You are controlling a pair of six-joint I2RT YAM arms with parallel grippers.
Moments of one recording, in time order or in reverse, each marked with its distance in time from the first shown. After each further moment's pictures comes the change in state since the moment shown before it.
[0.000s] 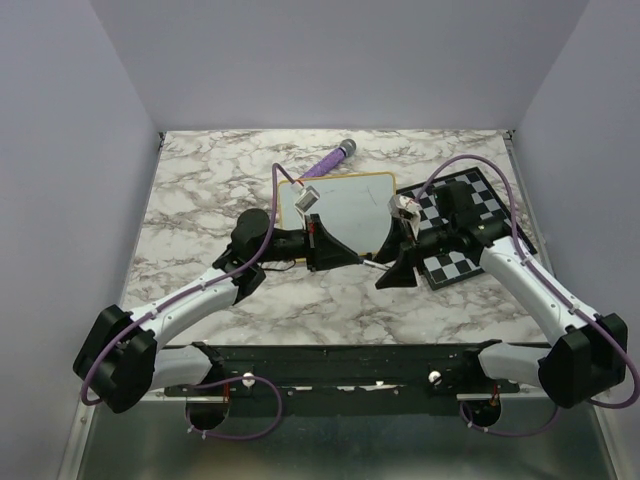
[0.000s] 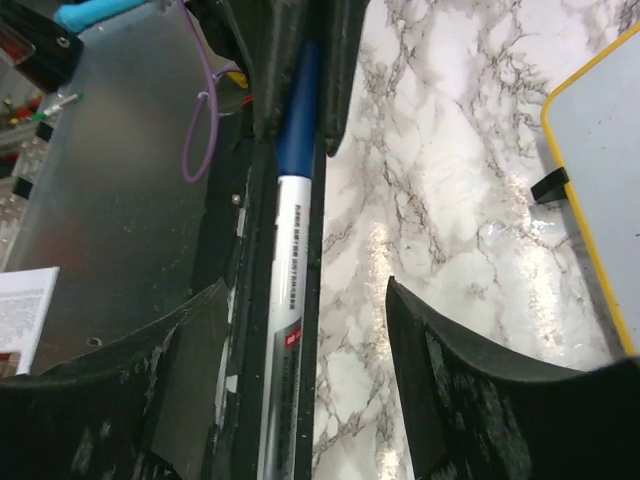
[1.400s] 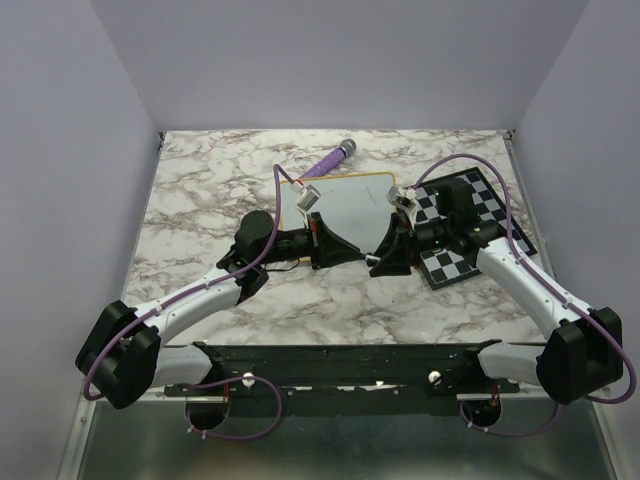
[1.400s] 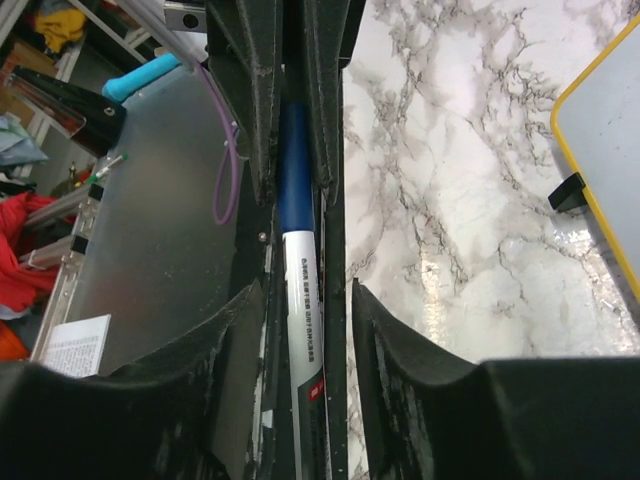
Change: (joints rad) left arm -0.024 0.024 -0.006 0.063 -0.099 0.011; right arm -0.009 0.023 -0.067 0.282 -0.052 0.364
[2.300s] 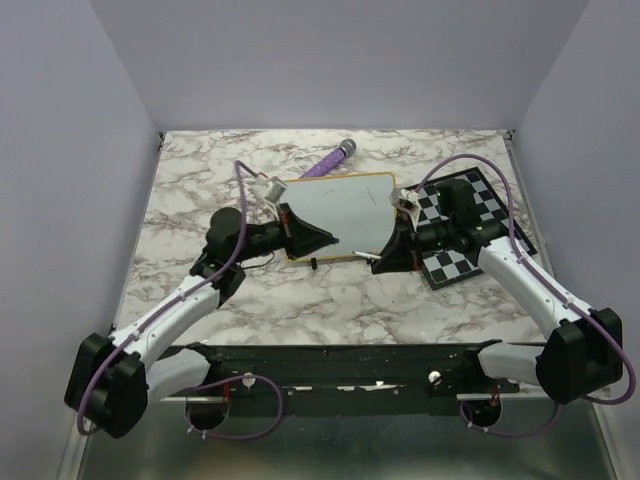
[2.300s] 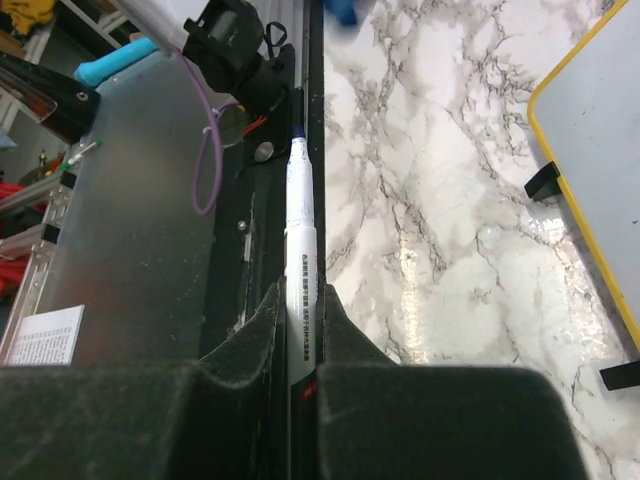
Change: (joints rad) left arm 0.083 -0.088 -0.020 -0.082 0.006 0.033; right arm -0.008 0.001 0.006 -0.047 0.019 -0.101
